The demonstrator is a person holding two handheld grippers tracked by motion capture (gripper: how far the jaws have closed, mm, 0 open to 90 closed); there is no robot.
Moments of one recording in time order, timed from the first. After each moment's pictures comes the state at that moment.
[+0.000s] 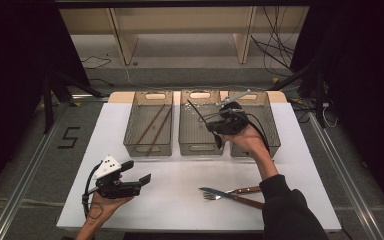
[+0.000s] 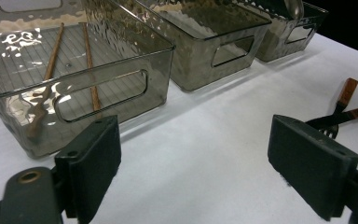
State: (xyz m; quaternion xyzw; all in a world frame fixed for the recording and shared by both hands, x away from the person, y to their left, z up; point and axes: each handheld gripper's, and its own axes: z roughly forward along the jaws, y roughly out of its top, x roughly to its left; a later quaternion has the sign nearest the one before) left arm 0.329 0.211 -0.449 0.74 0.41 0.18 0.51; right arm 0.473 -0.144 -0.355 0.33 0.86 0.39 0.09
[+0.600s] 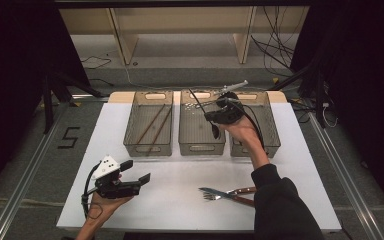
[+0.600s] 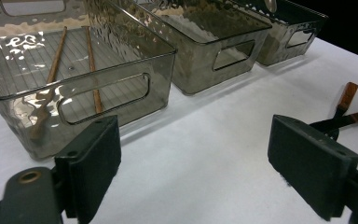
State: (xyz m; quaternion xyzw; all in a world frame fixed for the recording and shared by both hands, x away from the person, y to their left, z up) left arm 0.329 0.212 -0.449 0.74 0.41 0.18 0.51; right arm 0.502 -0.136 -0.351 0.37 0.84 0.39 0.11
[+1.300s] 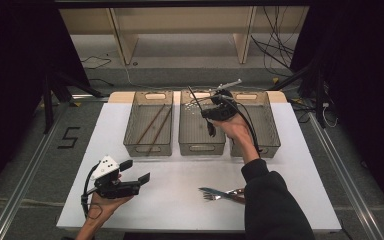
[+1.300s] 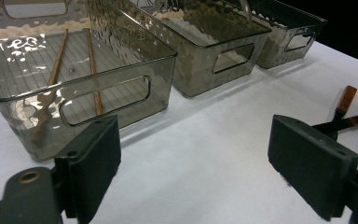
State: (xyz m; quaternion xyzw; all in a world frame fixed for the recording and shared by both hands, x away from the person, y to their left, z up) left arm 0.328 0.213 -0.448 0.73 0.41 0.18 0.52; right arm 0.523 -0.123 -0.365 0.41 0.82 0.39 0.11
